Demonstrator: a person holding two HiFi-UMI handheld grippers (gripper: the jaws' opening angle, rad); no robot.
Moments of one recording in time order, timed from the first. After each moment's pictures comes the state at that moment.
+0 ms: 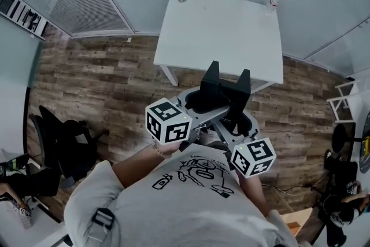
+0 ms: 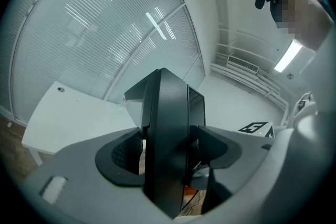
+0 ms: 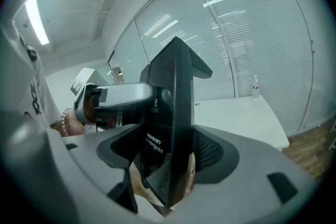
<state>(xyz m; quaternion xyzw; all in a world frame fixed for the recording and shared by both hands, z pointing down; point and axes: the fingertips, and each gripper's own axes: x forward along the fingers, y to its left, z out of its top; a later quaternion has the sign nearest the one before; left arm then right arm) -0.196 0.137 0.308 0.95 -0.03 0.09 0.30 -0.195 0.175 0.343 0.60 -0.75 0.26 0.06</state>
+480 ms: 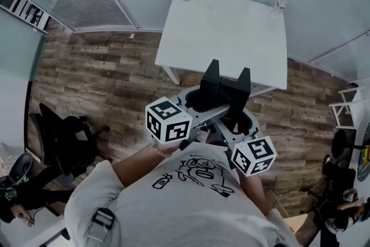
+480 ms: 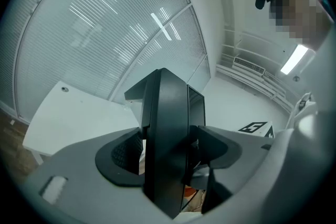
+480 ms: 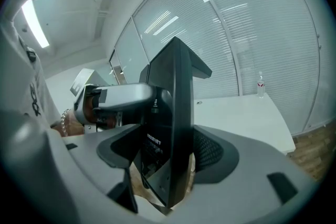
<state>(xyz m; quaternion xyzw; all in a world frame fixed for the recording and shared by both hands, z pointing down) -0.181 0.097 0.320 0.94 -0.05 0.09 0.32 -0.178 0.135 0.354 0.58 -0.76 0.27 0.06</state>
